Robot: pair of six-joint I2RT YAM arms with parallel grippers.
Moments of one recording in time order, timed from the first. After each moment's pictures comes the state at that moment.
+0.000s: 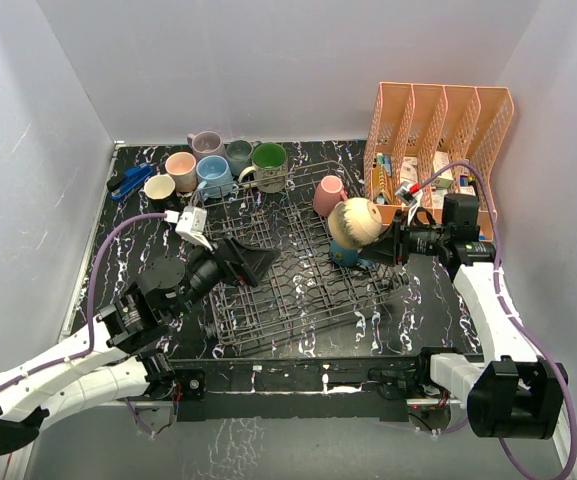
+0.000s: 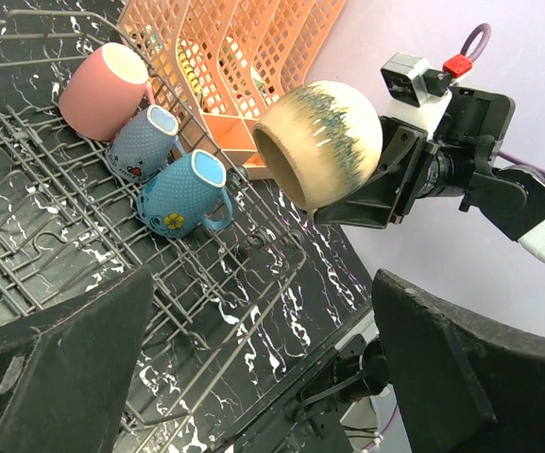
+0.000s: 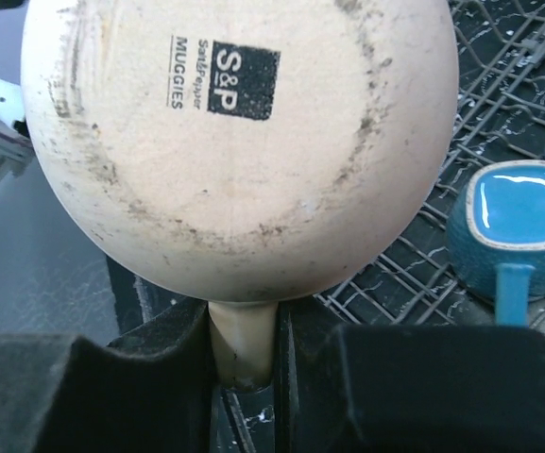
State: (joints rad) left arm -1.00 0.70 0.75 -0.10 -0.28 -0.69; right arm -0.05 1.05 0.82 -0.43 -1.22 -0.10
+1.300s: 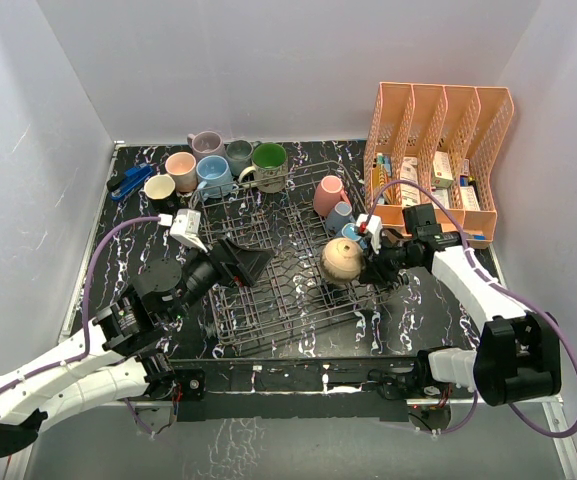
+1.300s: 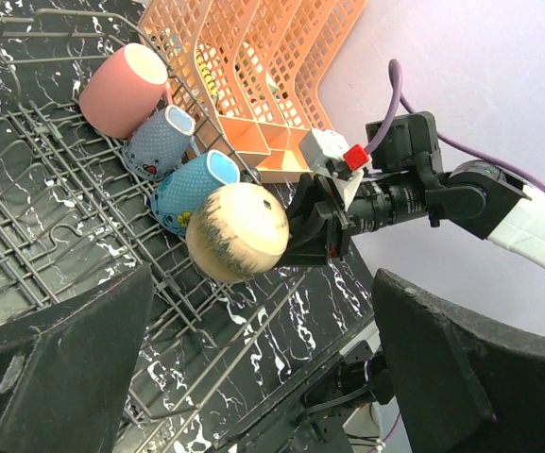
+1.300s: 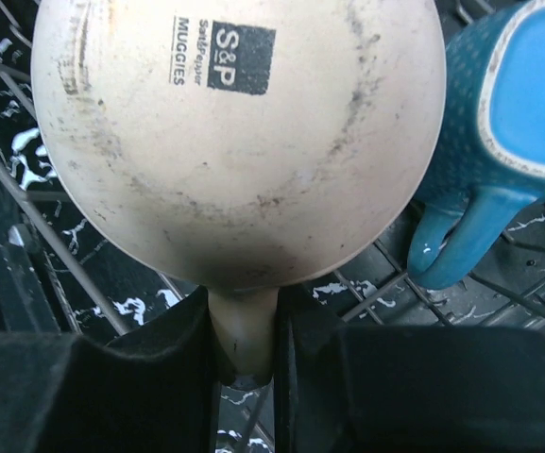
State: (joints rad) left arm -1.00 0.67 0.73 -0.14 -0.32 -0.71; right arm 0.14 1.23 0.80 -0.67 -0.77 -0.71
